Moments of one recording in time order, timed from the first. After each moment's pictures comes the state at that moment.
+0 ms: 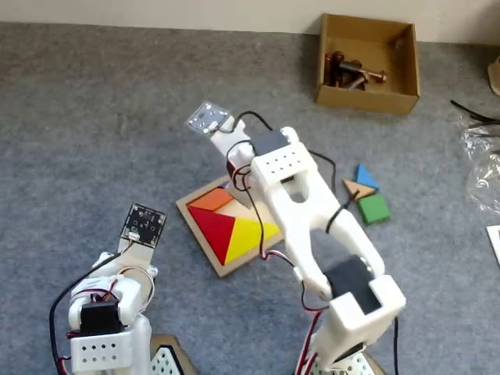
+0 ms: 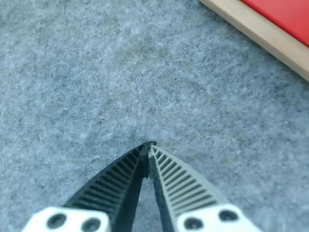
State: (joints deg) left arm -12.5 -104.2 96.0 76.1 -18.7; right arm -29.4 6.1 4.2 70.5 30.4
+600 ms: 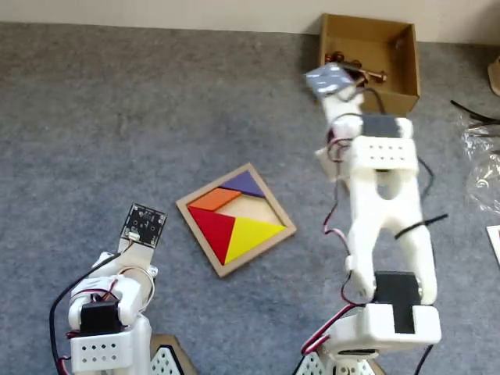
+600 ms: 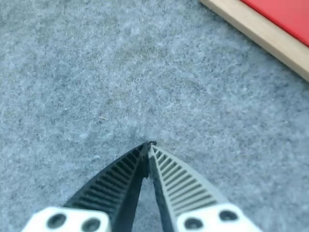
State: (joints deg) left arm -12.5 -104.2 96.0 76.1 -18.7; right arm 0.5 -0.8 4.2 72.2 30.4
